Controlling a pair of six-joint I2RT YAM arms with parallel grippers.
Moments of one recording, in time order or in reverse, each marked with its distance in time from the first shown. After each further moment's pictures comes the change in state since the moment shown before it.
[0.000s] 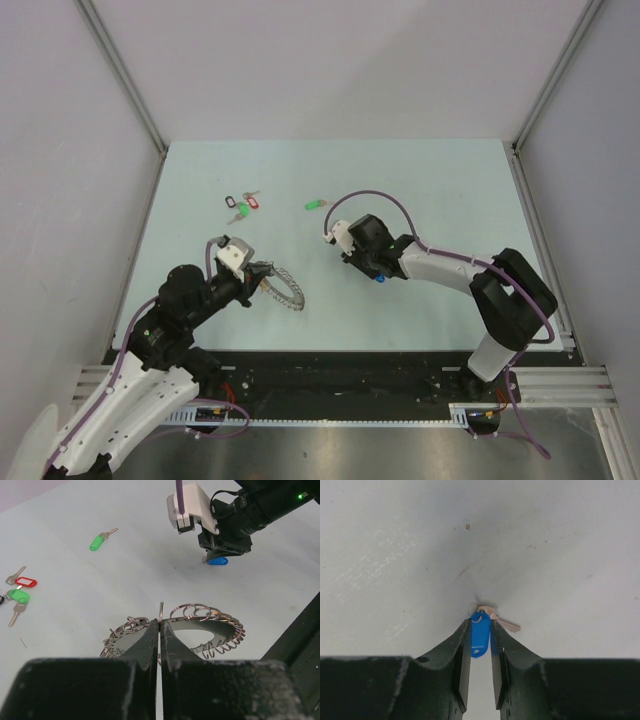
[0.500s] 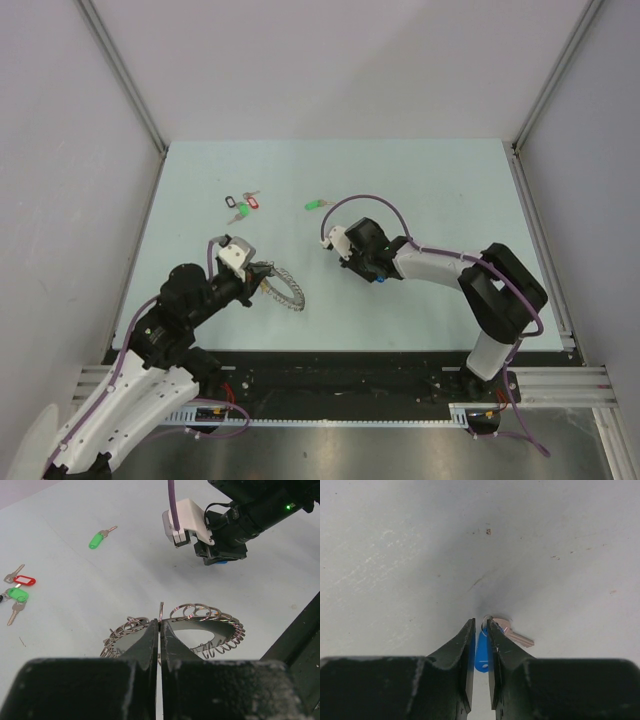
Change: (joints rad) left arm 0.000 0.011 0.000 0.000 0.000 0.000; right arm 0.002 0.066 0.000 0.036 -0.040 -0.039
